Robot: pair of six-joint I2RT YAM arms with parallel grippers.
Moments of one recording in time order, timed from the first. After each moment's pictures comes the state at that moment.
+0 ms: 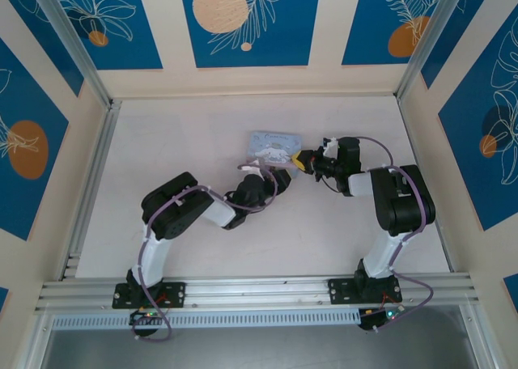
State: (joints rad) left arm -0.87 2.09 0.89 0.92 -0.14 -1.07; right arm 0.13 1.79 0.72 0.60 -0.83 1.22
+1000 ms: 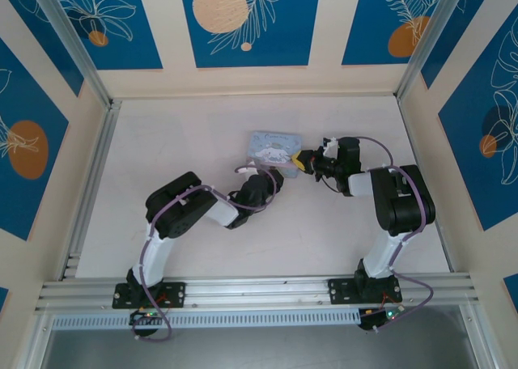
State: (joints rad) left arm -0.88 2.12 0.92 0.84 -0.27 -1.15; right arm 0.13 1.79 0.72 0.60 -0.83 1.22
